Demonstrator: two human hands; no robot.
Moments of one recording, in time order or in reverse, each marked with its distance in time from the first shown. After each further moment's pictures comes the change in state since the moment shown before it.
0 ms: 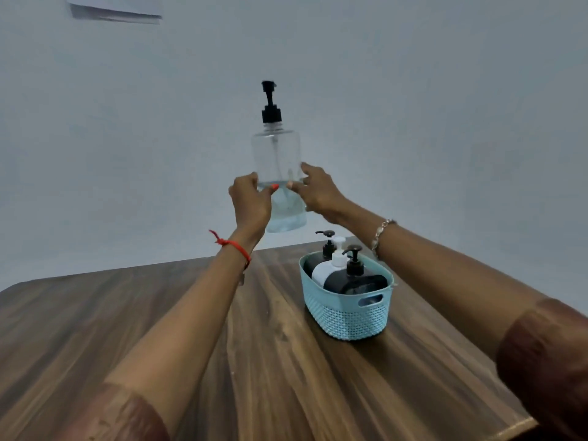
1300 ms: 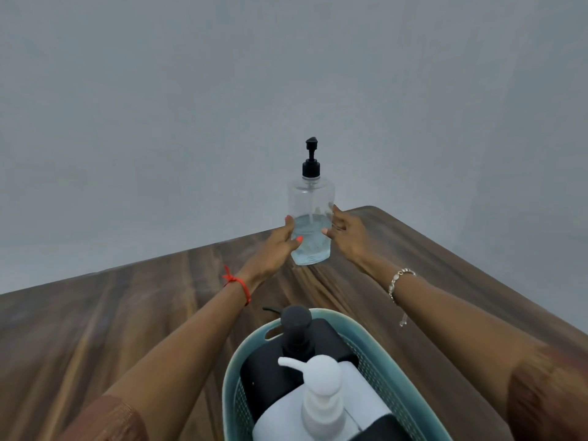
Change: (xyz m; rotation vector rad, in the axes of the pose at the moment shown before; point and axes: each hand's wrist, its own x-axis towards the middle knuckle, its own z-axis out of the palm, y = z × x) left_hand 0.078 -0.250 0.244 -0.115 -0.908 -0.408; right_hand 0.145 0.362 -0.027 0.131 0.078 0.368
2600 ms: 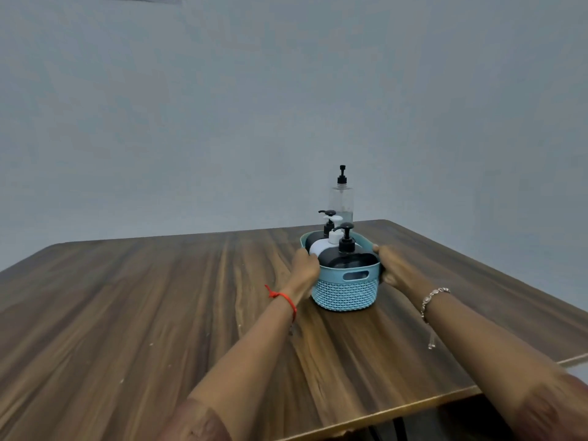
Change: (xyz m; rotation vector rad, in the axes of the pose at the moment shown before) left_hand -0.326 0.074 0.088 -0.216 0.550 -0.134; right_hand -0.304 -0.114 -0.010 0.290 0.074 0.476
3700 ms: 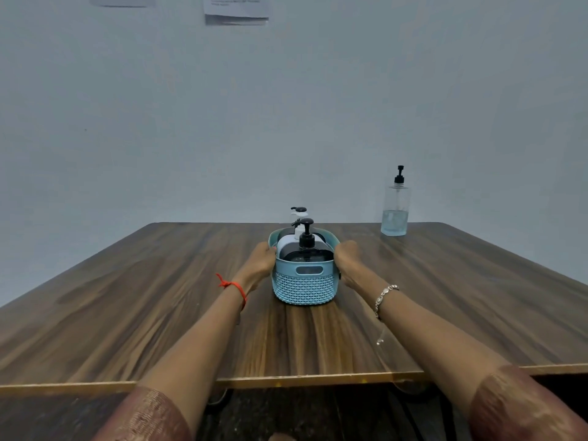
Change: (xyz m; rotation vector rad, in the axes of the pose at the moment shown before) left_hand -0.077 0.001 -0.196 0.294 0.058 0.115; right_hand -0.110 0.034 0.170 -0.240 -0.041 -0.297
